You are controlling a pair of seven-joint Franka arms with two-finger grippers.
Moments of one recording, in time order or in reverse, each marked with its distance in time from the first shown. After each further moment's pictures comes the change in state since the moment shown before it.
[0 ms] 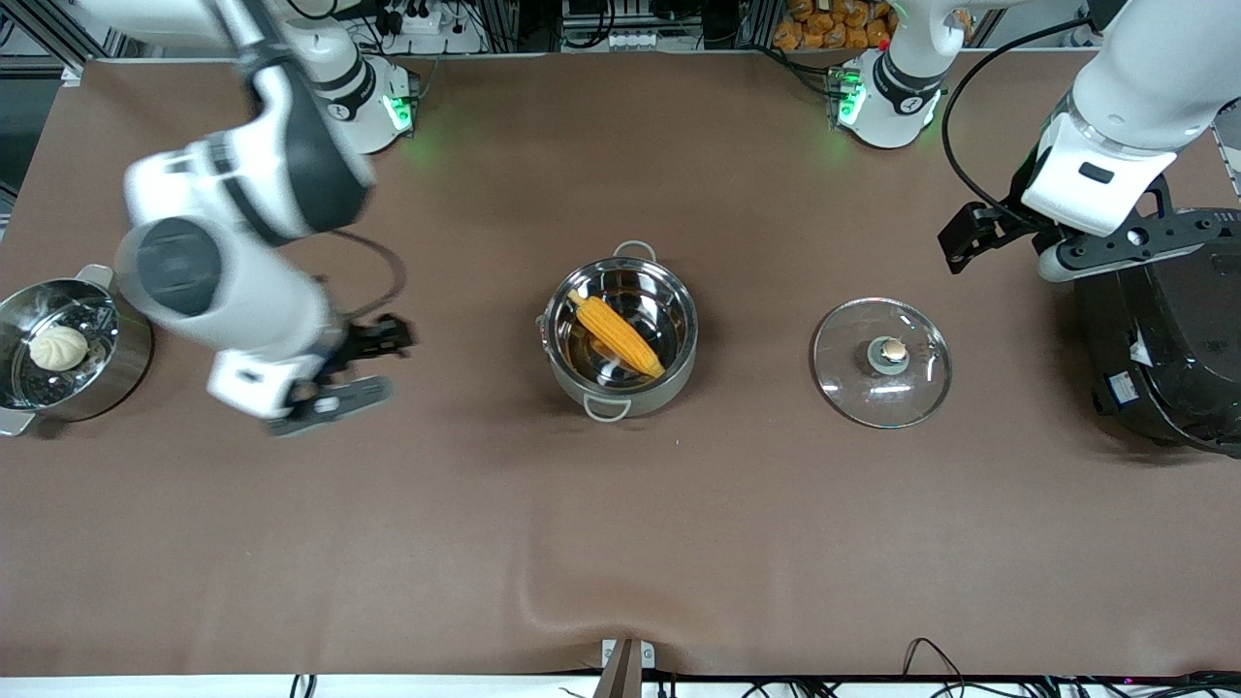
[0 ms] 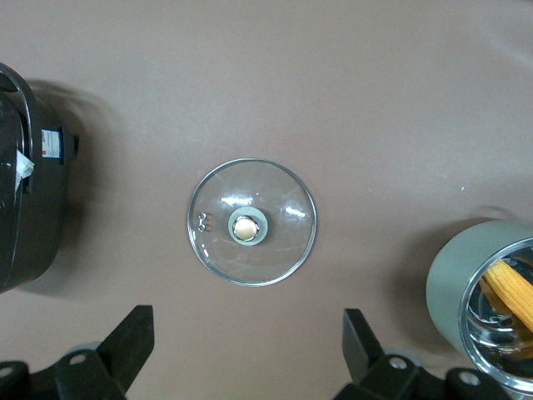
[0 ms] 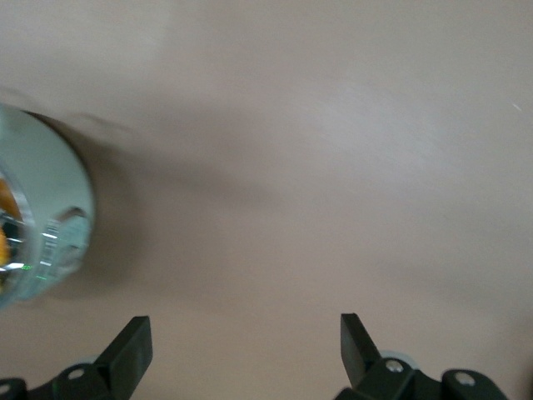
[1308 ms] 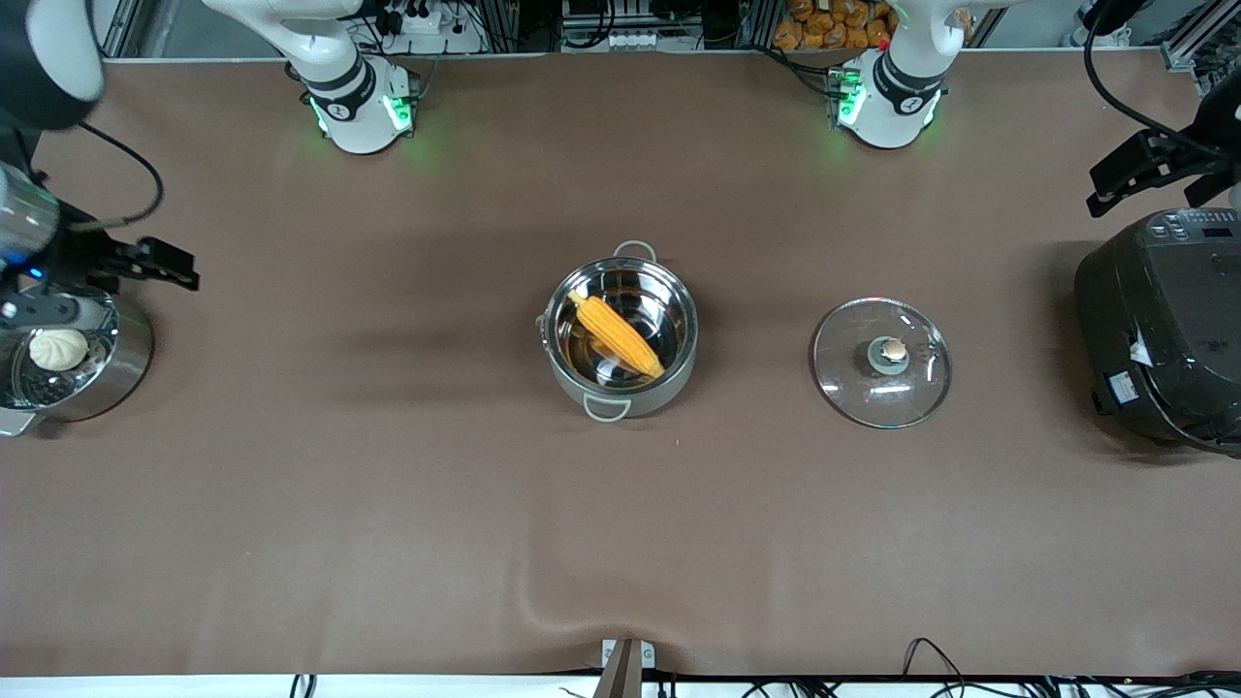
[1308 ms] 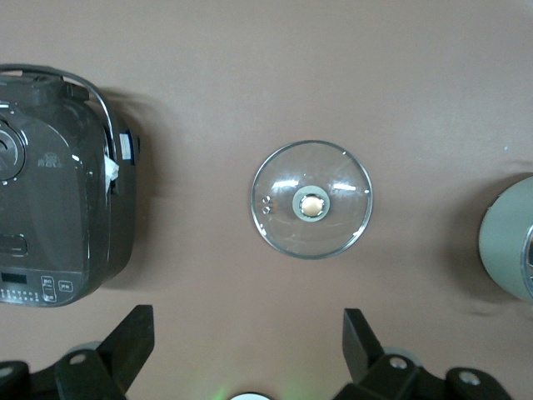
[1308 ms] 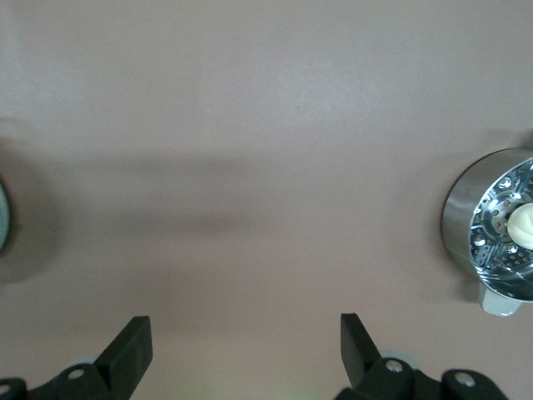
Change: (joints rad) left arm 0.034 -0.064 0.195 0.066 -0.041 -0.162 0.335; right arm -0.145 -0.375 -0.180 -0.252 0.063 -0.077 -0.026
